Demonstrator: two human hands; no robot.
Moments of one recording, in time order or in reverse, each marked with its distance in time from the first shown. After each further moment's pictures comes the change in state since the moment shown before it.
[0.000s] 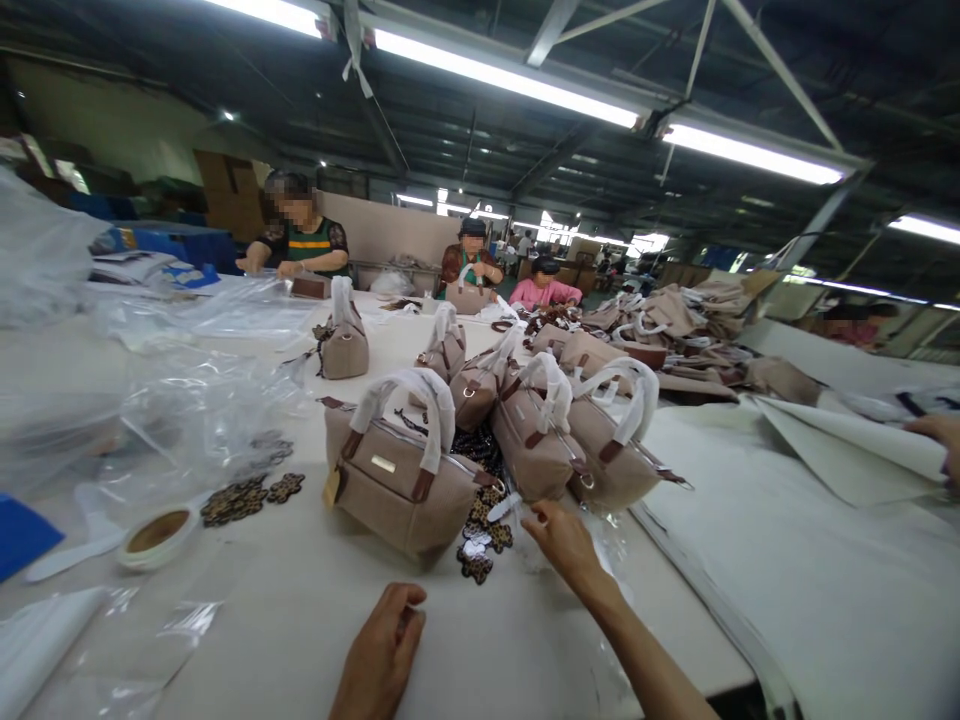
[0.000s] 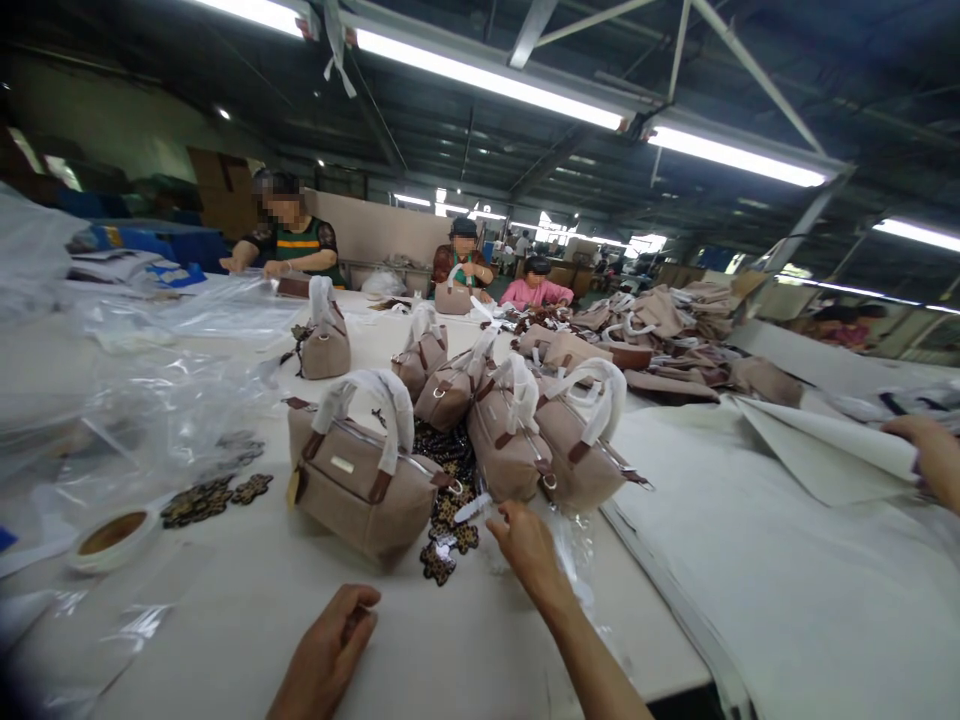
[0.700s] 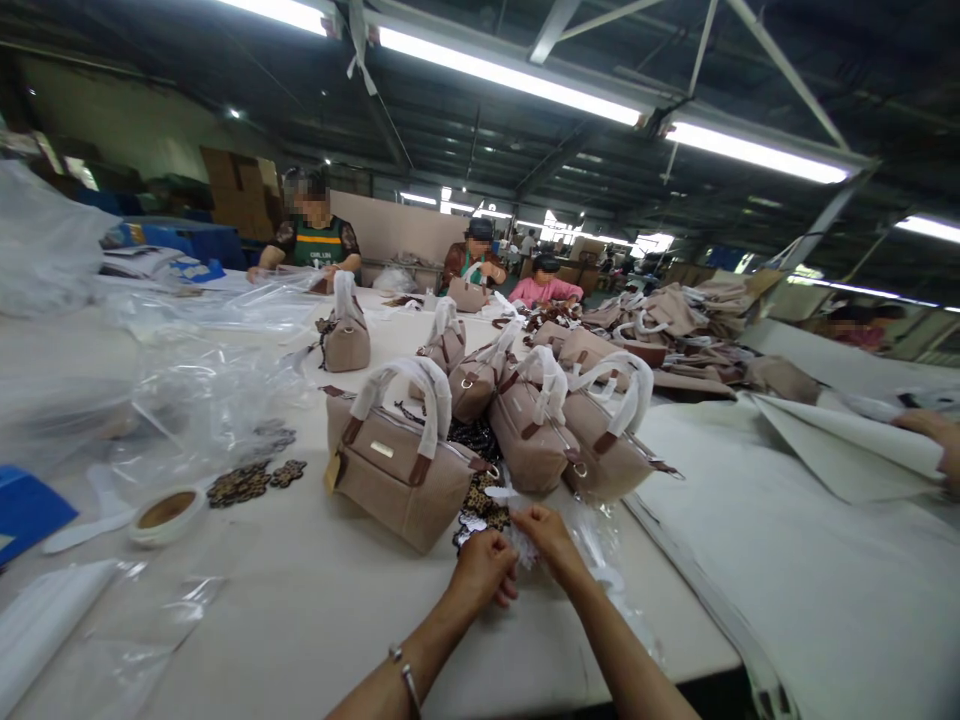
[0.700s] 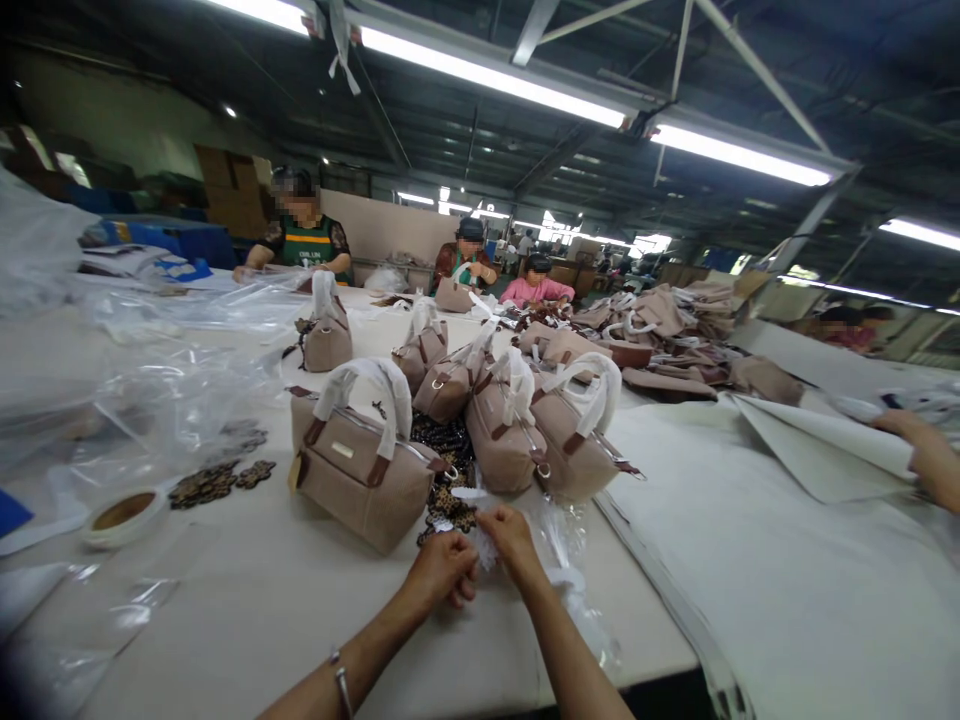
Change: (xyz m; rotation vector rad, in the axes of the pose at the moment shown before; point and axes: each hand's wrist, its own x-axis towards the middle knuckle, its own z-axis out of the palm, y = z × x) left_hand 0.075 0.078 0.114 -0.345 -0.380 -0.389; right_hand -0.004 0.028 0.054 0.614 -0.046 0.328
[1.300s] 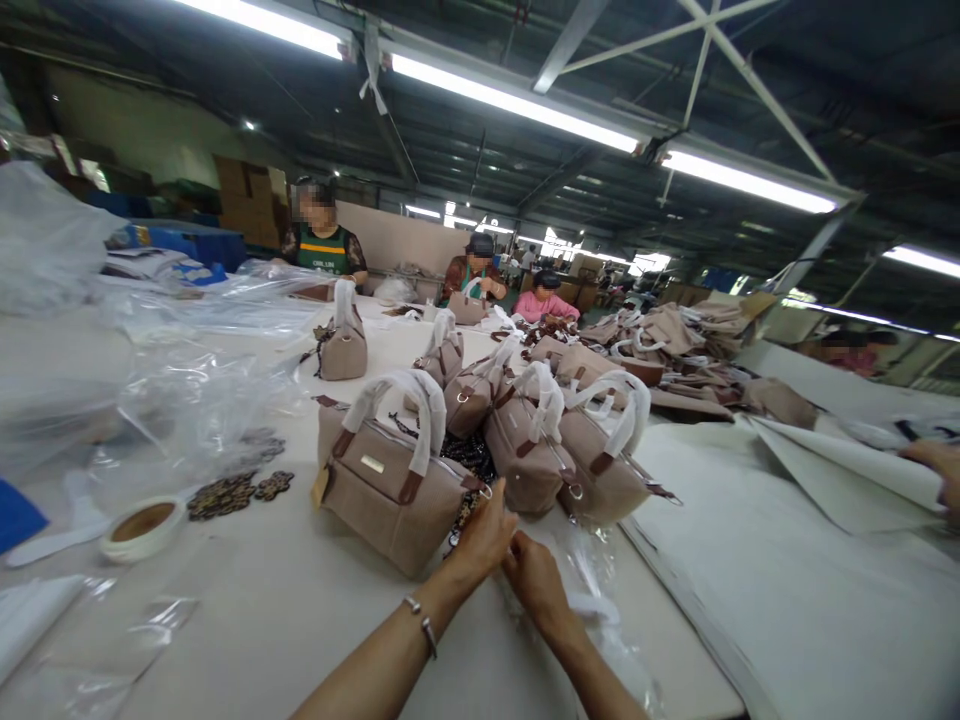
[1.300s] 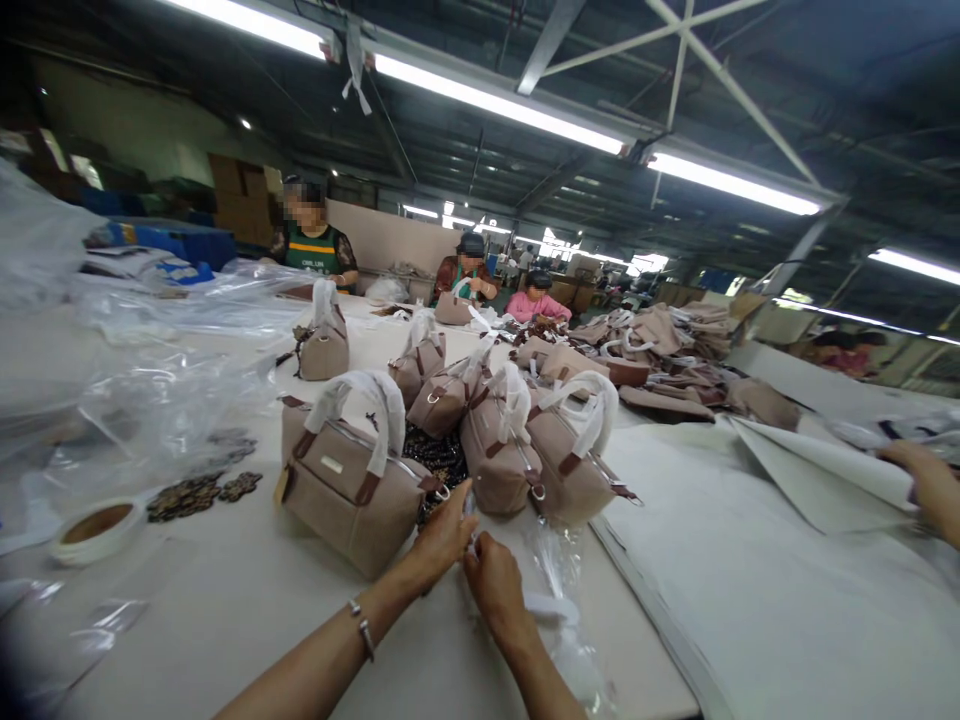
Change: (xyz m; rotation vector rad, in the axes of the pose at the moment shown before) left_hand 0.025 0.061 -0.018 0.374 0.192 0.445; right_hand -0.019 -0.012 0.003 -0.661 0.026 -0.202
